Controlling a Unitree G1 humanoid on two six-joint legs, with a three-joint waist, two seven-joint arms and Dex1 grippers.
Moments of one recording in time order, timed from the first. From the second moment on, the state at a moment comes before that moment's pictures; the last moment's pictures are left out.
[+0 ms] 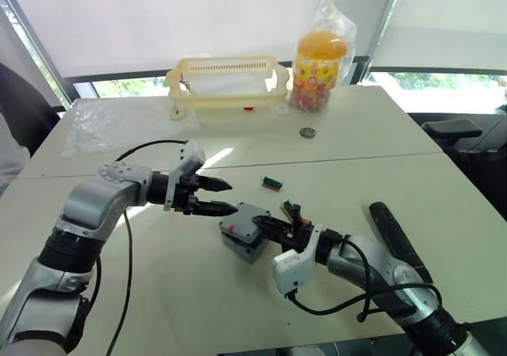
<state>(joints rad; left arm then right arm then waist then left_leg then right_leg) -0.67 0.74 -0.17 -0.05 -0.51 0.71 -1.21 -0.25 -0.57 0.36 -0.31 -0.81 -0.40 0.50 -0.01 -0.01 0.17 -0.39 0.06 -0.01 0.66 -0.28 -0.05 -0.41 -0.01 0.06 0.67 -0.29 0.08</state>
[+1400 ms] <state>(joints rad) -0.54 0.54 -0.36 -0.05 -0.22 0.38 -1.14 -0.12 -0.68 0.29 -0.39 -0.83 -0.47 0.44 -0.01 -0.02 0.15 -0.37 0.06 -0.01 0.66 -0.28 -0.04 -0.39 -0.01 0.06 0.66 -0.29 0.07</state>
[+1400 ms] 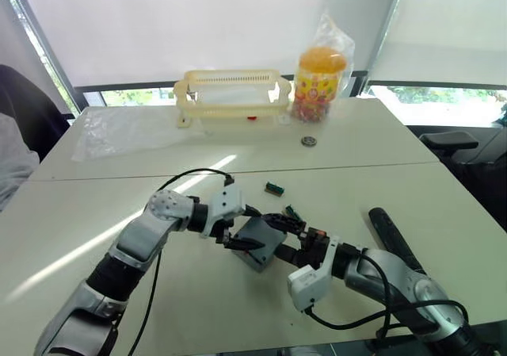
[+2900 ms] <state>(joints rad) -0.59 0.70 -0.10 -0.07 -0.48 0.81 -1.16 -0.30 -0.69 0.29 -0.23 -0.74 -0.70 0.37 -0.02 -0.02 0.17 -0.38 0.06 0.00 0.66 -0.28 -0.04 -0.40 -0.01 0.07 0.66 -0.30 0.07</state>
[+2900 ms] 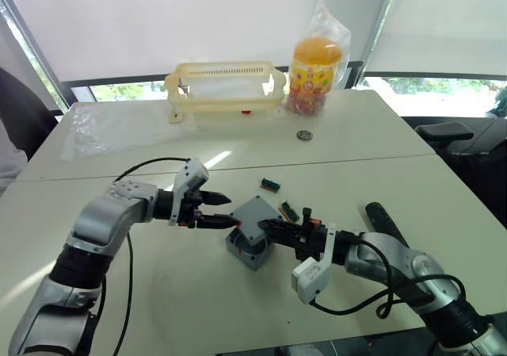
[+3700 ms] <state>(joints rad) -0.60 0.78 -0.12 -0.06 -0.46 0.75 -1.23 -0.51 -0.72 0.39 0.14 -0.64 -1.05 0.37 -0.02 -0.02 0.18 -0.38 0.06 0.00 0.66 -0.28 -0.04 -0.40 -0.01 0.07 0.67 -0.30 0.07</state>
